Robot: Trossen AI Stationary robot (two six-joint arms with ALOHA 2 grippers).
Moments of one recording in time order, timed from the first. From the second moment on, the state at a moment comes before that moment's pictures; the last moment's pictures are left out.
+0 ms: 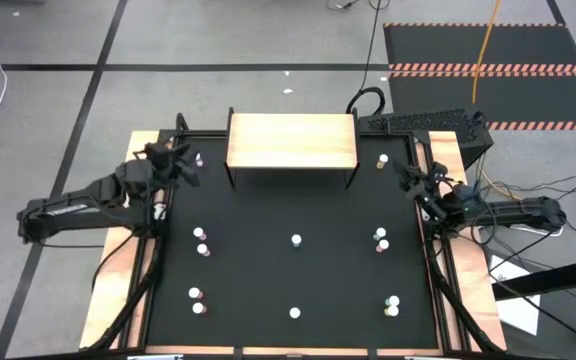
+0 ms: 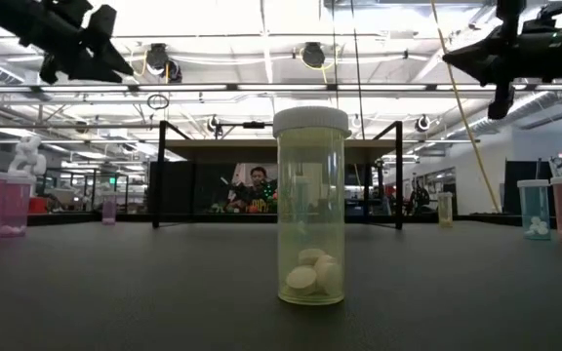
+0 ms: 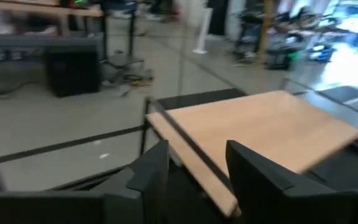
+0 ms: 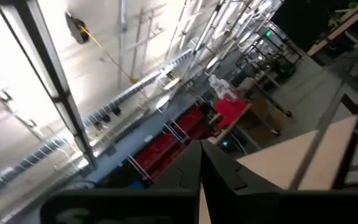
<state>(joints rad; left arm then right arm) 0.27 0.46 0.54 -0.34 -0.68 -0.34 -0.02 0.29 0.02 0.71 0.68 0.54</state>
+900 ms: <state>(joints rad) 0.93 1.04 0.66 -0.56 -0.24 -0.58 -0.09 0.67 0.37 0.32 0.63 0.55</state>
